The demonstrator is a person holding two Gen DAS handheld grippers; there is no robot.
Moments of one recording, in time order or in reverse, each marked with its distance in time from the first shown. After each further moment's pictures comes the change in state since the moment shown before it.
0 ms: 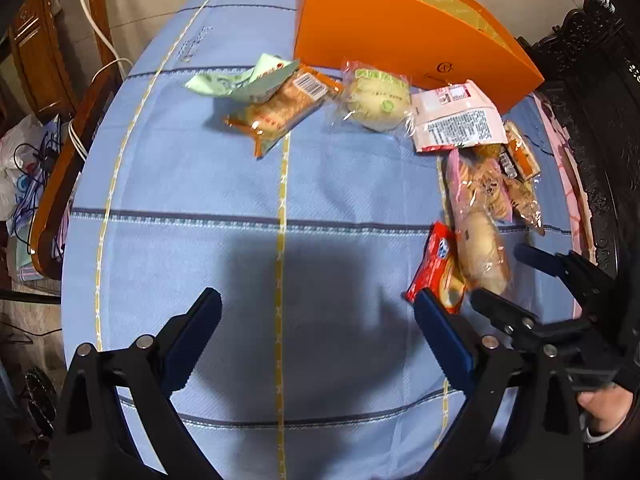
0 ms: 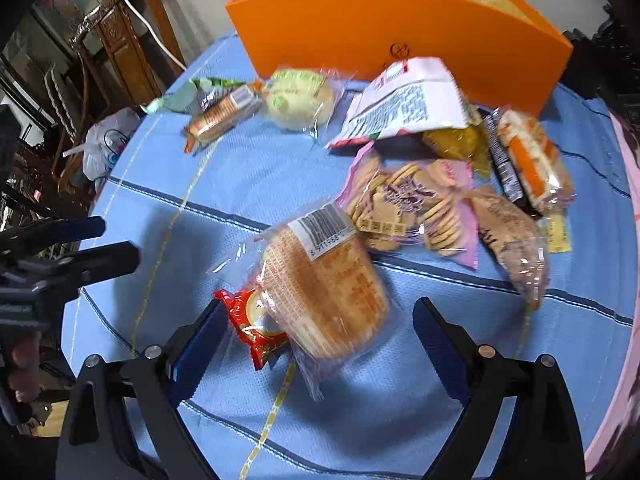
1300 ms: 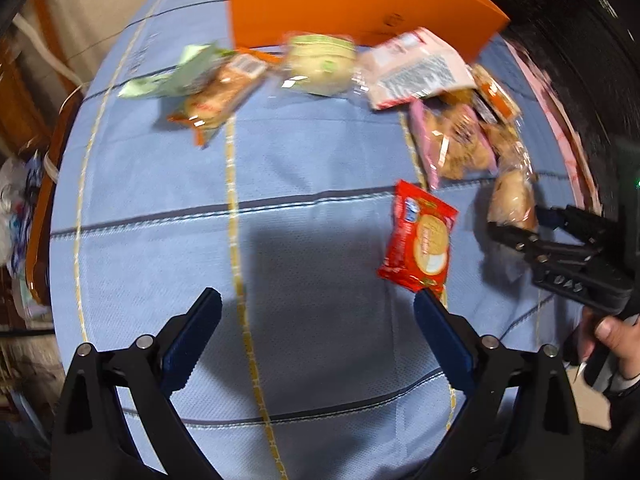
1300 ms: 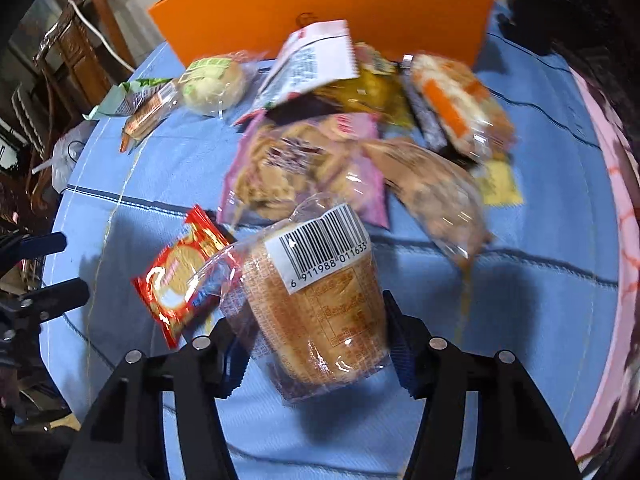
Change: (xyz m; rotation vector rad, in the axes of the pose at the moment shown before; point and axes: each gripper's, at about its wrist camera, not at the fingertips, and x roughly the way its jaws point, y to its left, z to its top) left arm 0.019 -0.042 -0.010 0.192 0.047 0.017; right arm 0.006 -0.045 -0.018 0.104 0.014 -0.079
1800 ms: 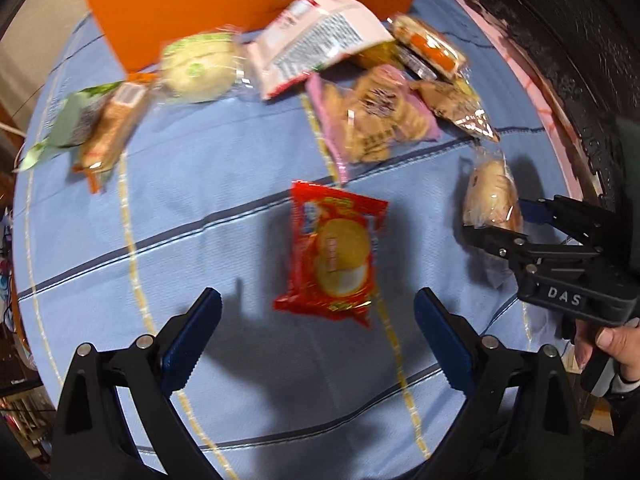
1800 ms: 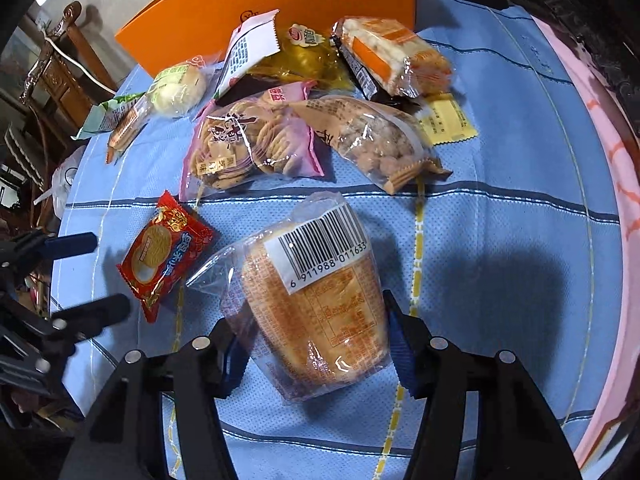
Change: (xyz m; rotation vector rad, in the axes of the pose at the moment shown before) left arm 0.031 -0.061 0.020 0.163 0.060 -0.044; right arm 0.002 -0.037 -0.026 0.122 0.003 0.043
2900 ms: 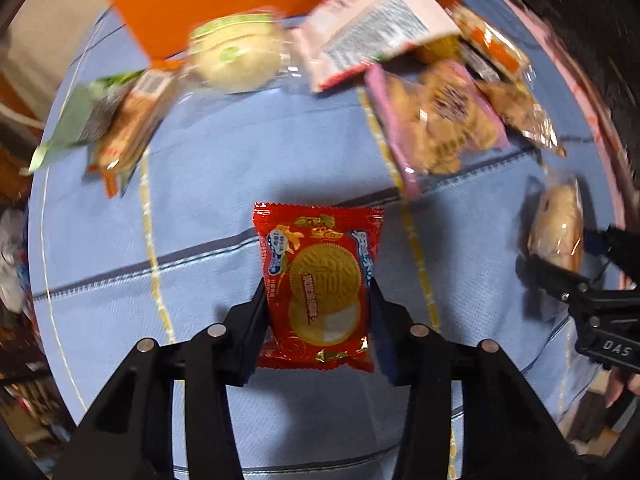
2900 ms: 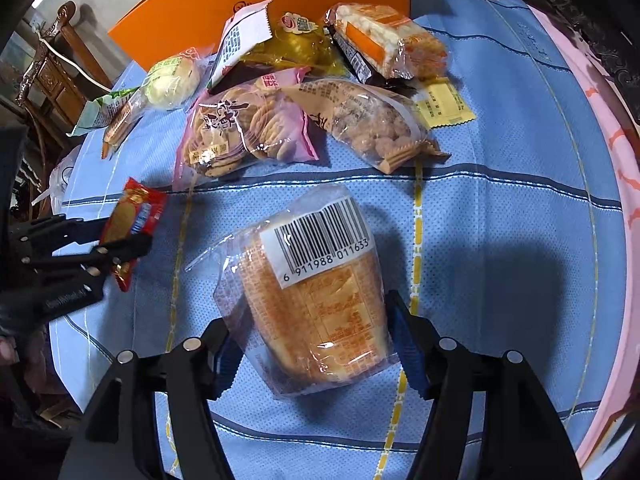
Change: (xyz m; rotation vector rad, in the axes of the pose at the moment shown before) left arm 0.029 0.013 0.011 -0.071 0.001 0.118; right arm -0.001 -0.006 -0.007 0.013 0.019 -0.006
